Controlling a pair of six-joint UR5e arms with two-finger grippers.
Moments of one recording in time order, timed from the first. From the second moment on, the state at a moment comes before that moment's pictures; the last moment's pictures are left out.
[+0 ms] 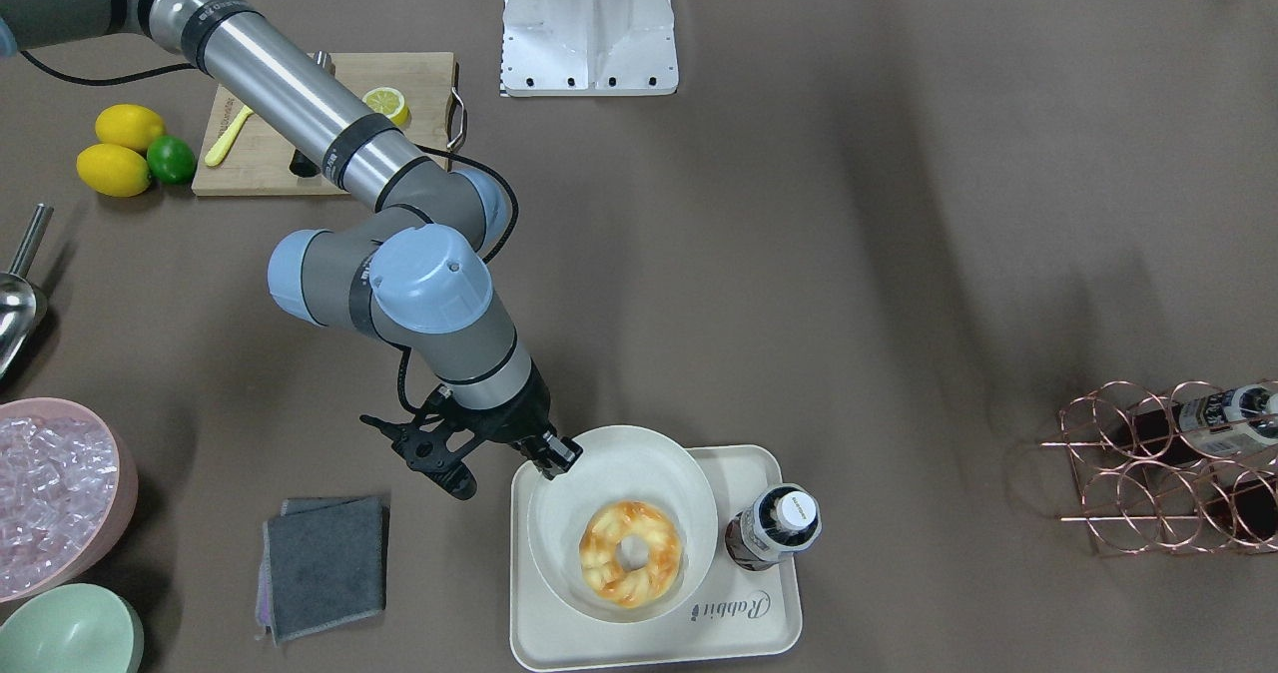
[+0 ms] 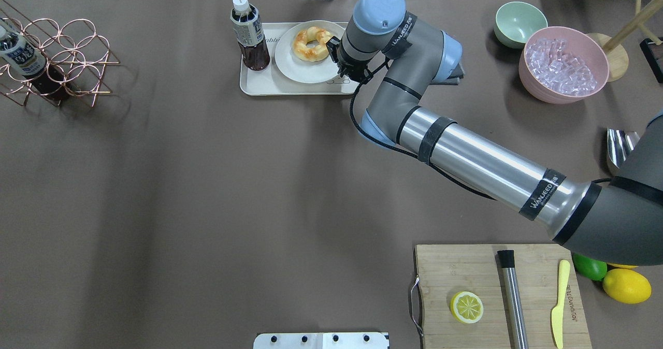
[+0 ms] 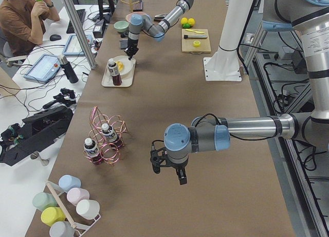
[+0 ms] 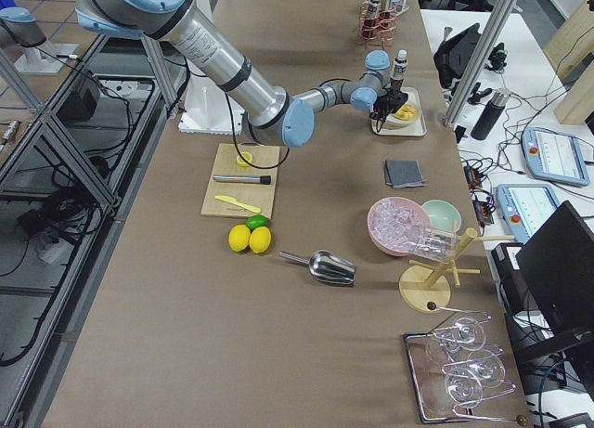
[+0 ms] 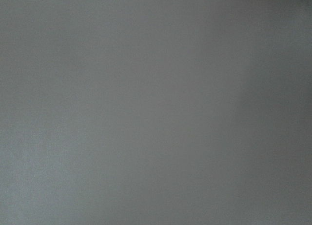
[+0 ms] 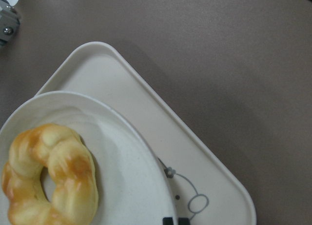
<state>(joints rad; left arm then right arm) -1.61 -1.25 -1.84 -1.49 -2.38 -0.11 0.74 -0.55 0.86 -0.96 1.89 1.86</state>
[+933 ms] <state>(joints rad) -1.61 -1.25 -1.84 -1.49 -2.38 -0.11 0.76 -0.58 0.94 -0.92 1.93 1.84</state>
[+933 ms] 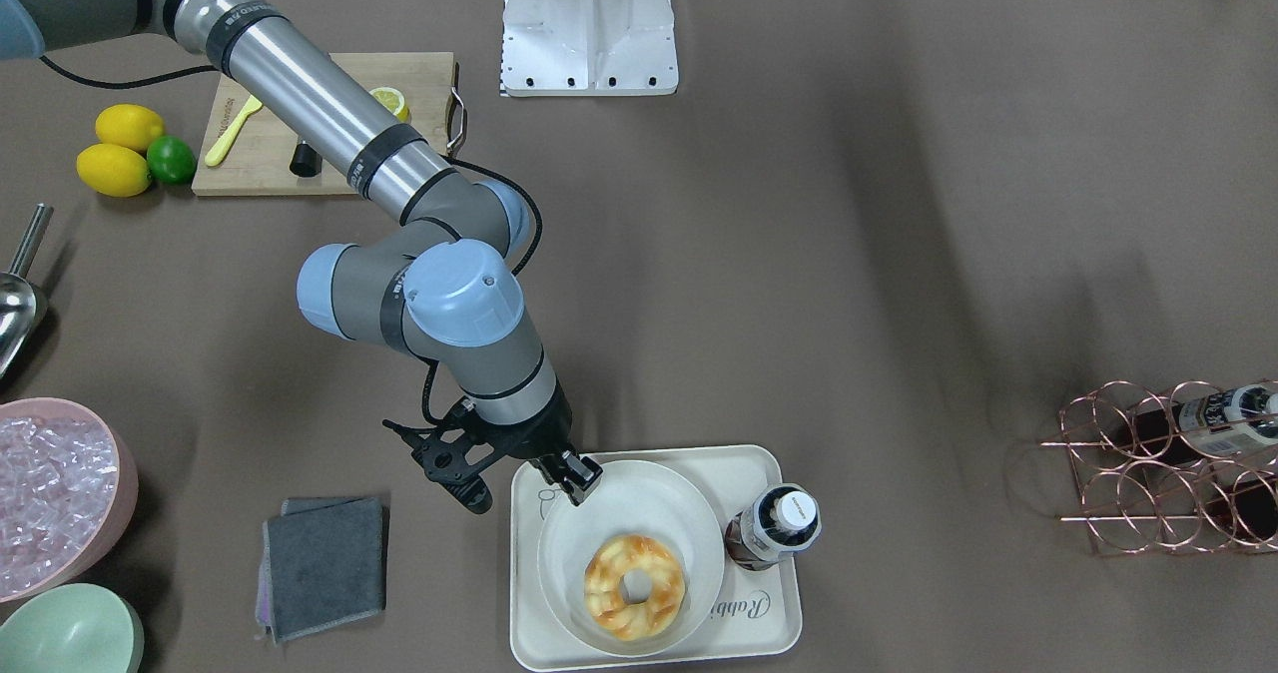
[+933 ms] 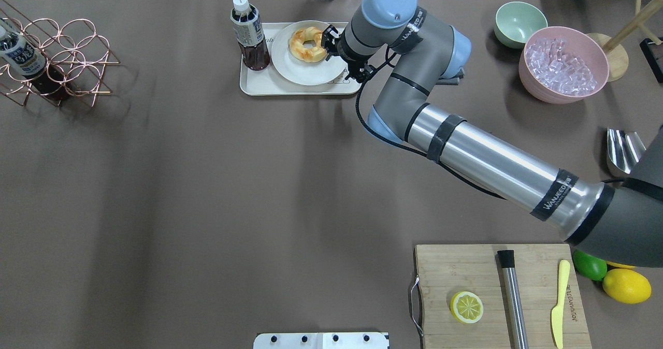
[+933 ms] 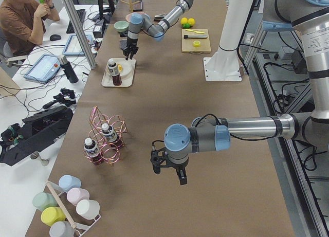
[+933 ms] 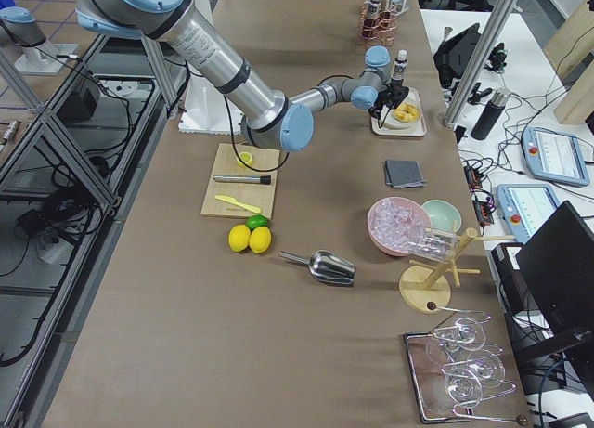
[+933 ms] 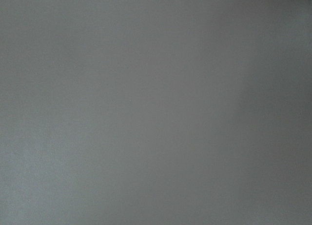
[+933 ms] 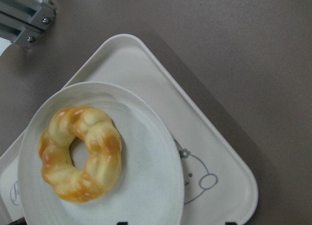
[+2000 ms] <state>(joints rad) -1.61 -1.24 -1.84 -1.49 -2.38 -0.11 1.06 -1.44 1.66 -0.94 2.35 1.32</state>
